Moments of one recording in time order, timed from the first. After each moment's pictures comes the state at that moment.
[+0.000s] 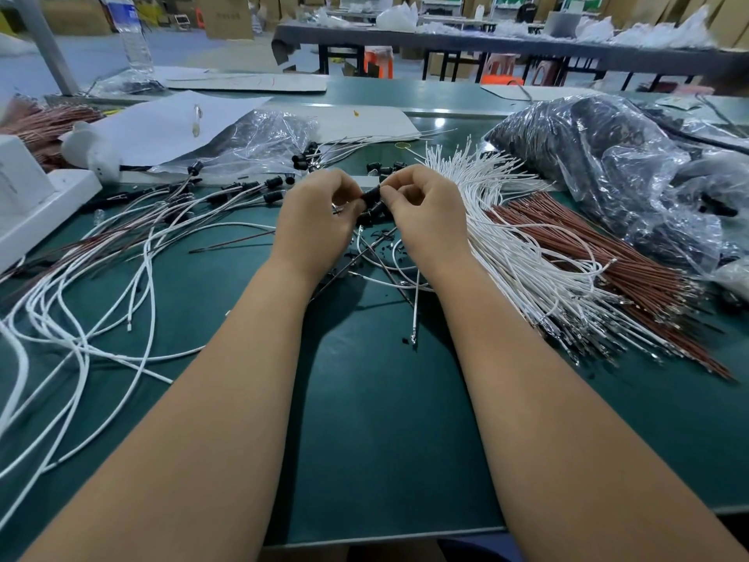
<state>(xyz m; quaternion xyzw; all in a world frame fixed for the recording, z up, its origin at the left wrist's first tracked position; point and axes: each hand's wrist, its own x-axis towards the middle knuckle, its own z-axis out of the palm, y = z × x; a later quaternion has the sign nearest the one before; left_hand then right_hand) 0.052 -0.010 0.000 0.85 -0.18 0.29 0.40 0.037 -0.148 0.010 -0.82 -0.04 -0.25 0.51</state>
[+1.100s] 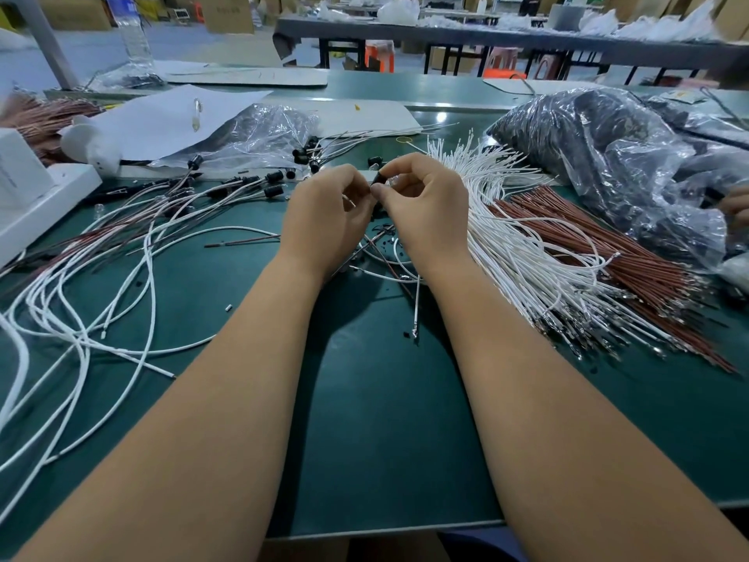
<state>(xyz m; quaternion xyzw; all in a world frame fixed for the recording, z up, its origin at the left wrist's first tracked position) 0.049 -0.018 -0.002 0.85 -0.17 0.29 0.41 0.035 -0.141 0.009 -0.80 -0.05 -0.32 0.50</state>
